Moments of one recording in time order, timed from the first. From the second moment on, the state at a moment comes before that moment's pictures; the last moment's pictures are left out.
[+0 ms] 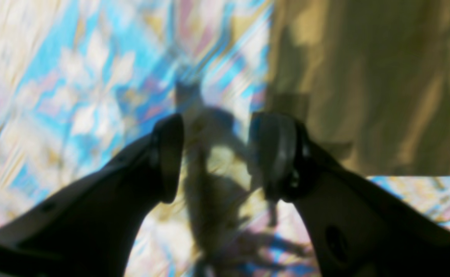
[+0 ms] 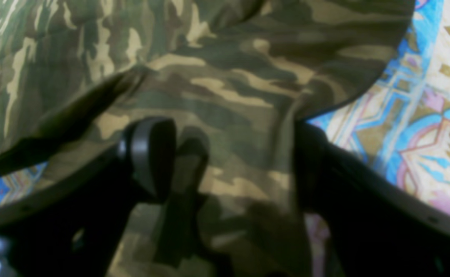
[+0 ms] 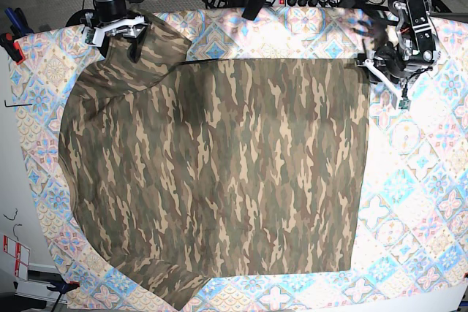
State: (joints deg) left arm 16.9 -14.7 -22.6 88.9 -13.1 -22.0 52.2; right arm -34.5 6.3 11.9 74.0 20.1 18.2 11.4
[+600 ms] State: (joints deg) left arm 15.8 -11.6 -20.6 81.8 -11.9 -36.5 47.8; right arm -35.5 7.6 11.6 74.1 19.9 19.2 11.4
